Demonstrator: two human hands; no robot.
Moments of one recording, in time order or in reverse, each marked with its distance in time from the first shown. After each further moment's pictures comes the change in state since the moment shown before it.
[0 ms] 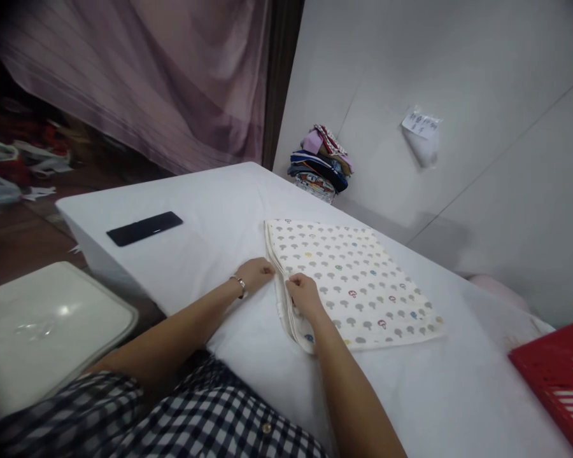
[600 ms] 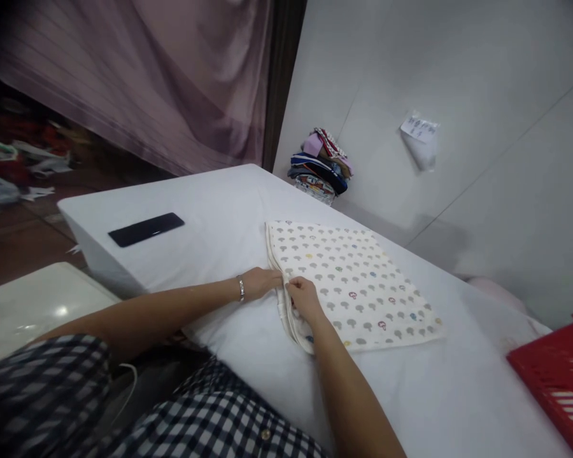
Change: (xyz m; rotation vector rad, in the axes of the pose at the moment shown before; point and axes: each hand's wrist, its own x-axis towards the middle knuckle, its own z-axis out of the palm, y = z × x) left_hand -0.007 0.005 -0.001 0.417 -0.192 0.639; right_hand 0.002 0.006 0.007 0.106 0.001 0.035
